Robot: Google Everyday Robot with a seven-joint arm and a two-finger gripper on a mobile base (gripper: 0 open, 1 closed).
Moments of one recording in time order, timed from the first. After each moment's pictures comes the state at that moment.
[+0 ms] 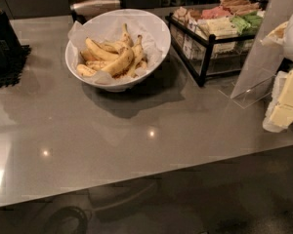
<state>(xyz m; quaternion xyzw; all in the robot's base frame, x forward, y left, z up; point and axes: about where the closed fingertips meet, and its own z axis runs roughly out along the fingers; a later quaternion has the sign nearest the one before) 0.438 -0.217 0.976 -0.60 0.78 -0.03 0.16</state>
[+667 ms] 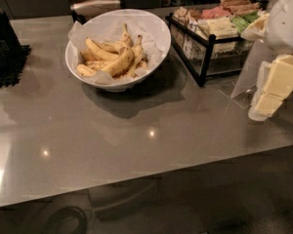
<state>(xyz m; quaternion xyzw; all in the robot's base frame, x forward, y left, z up) 0.456 -0.192 0.982 -0.64 0.75 -0.01 0.18</state>
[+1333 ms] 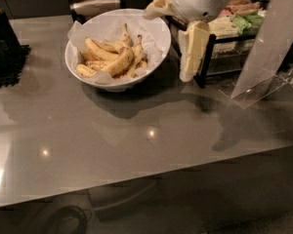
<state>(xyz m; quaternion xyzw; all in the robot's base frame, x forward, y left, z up) 0.534 -0.041 0.989 -0.82 0.52 0.12 0.23</state>
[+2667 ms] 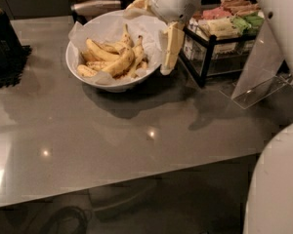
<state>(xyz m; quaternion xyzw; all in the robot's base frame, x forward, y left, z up) 0.582 0.005 0.971 -0.84 0.45 0.16 0.26</state>
